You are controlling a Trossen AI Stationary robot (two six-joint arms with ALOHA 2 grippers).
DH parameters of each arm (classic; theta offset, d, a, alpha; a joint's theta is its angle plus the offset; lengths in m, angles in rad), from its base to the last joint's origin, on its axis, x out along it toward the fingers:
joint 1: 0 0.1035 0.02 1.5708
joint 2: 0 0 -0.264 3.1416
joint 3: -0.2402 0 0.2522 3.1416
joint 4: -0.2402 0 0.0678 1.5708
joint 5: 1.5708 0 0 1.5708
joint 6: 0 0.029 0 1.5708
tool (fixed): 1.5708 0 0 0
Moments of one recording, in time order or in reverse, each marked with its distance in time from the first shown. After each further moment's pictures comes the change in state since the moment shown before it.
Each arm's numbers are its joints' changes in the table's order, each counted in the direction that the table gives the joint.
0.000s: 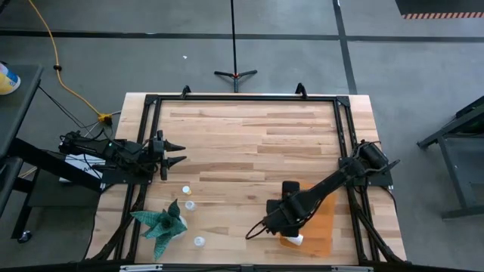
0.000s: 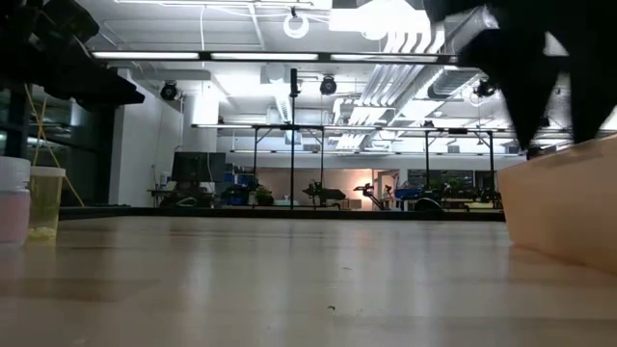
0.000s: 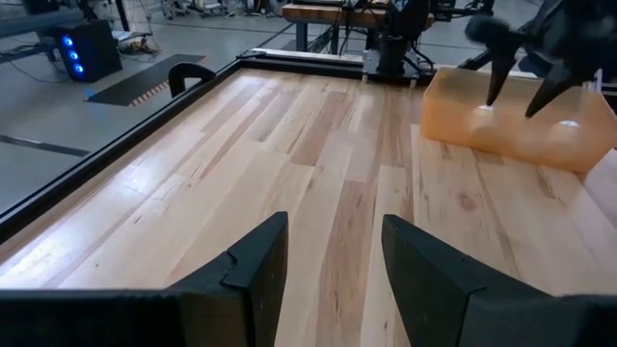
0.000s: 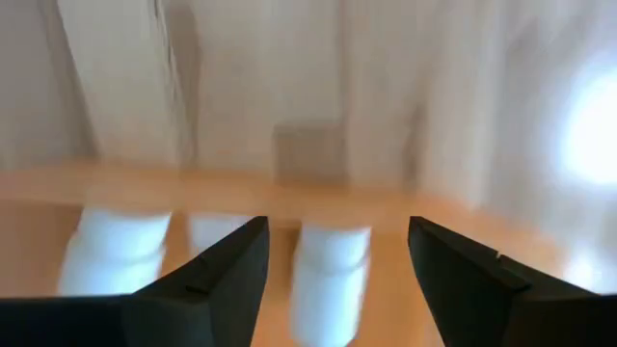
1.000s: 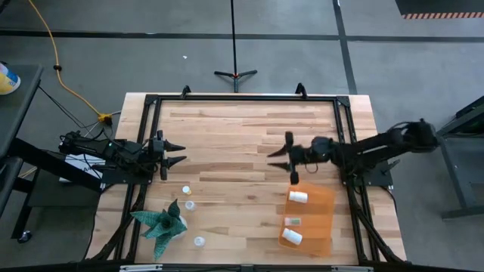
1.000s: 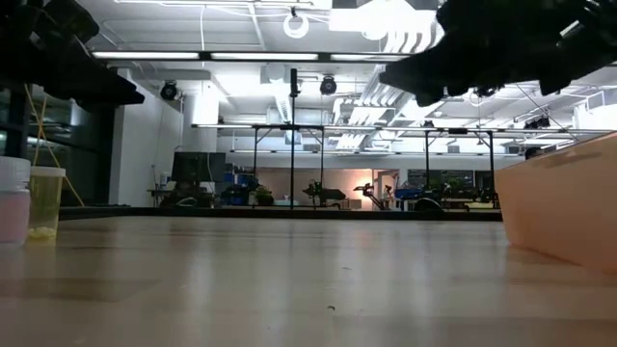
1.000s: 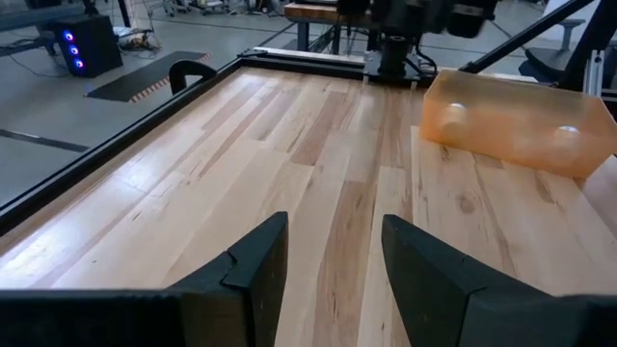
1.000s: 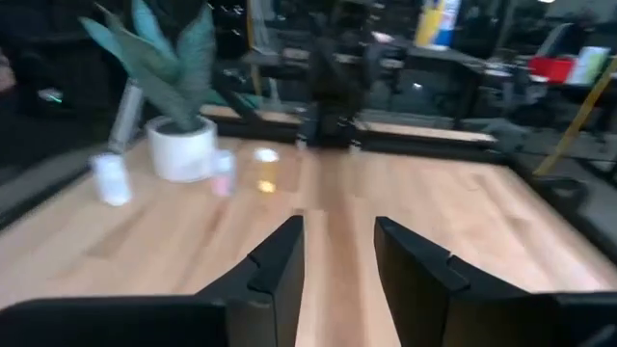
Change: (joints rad) left arm 0.000 0.000 0.000 0.000 -0.003 -0.019; right arm -0.577 0.717 1.173 1.954 -0.254 -0.707
